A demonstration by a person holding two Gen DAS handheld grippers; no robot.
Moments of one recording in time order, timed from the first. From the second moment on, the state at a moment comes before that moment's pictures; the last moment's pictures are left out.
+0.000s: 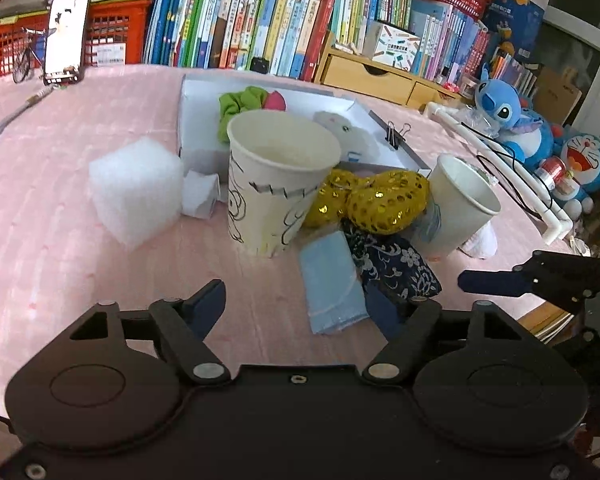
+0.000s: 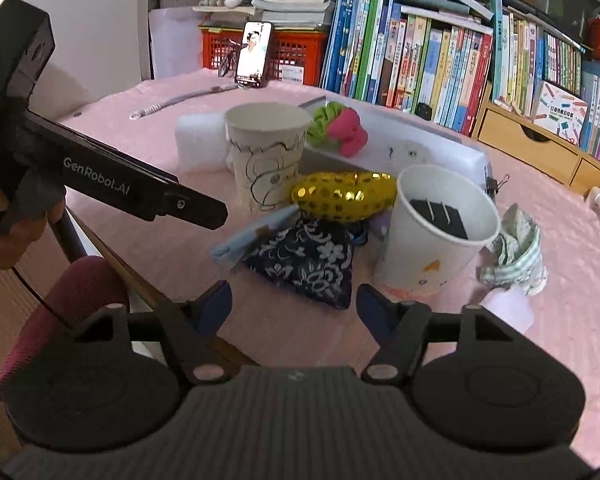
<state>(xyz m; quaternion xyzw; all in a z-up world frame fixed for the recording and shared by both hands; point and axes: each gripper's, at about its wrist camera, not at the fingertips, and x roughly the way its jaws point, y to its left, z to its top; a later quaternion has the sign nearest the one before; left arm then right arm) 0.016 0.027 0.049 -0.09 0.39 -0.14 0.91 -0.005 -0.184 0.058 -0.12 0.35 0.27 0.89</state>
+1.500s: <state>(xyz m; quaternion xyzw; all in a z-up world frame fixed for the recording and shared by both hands) 0.028 0.040 0.020 -0.17 0.38 -0.19 0.89 0.028 -0.145 0.040 -0.16 0.36 0.22 0.89</state>
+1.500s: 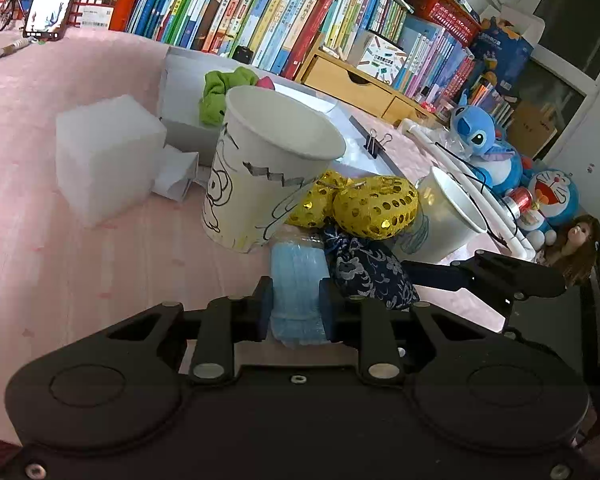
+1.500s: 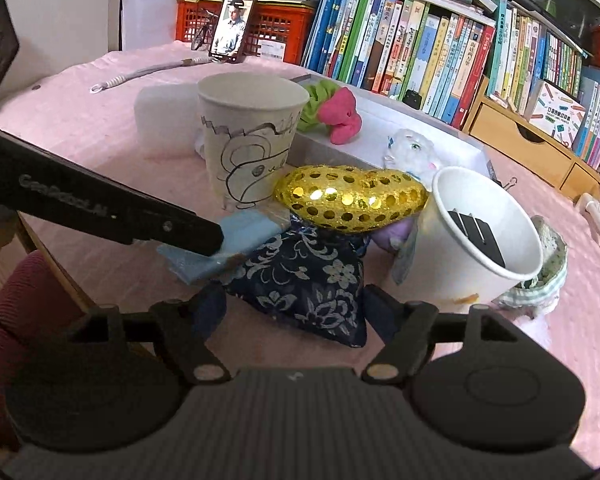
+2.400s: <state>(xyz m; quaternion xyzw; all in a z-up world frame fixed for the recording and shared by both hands) 0.023 0.038 0.021 -0.13 0.38 -0.15 0.90 0.025 -0.152 0.041 -0.12 0.35 0.23 0.90</state>
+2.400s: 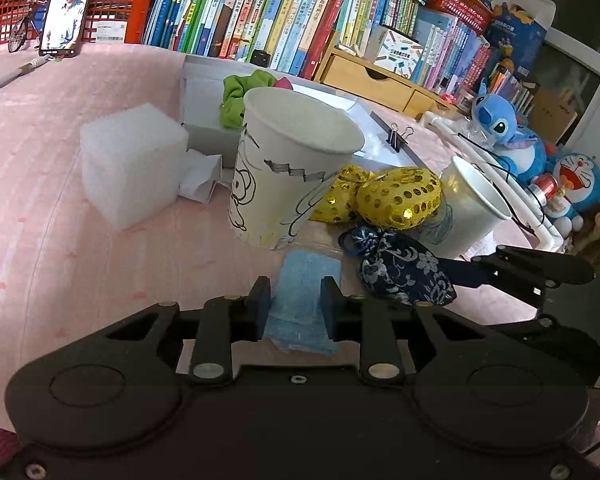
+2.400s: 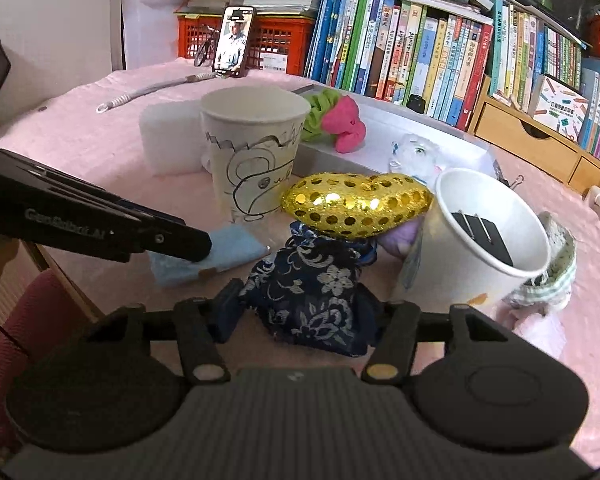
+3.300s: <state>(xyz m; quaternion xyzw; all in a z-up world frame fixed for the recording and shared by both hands) 0.008 -0.012 0.023 -0.01 0.37 -0.14 0.92 0.000 -0.173 0.043 -0.09 0.33 0.23 0.91</state>
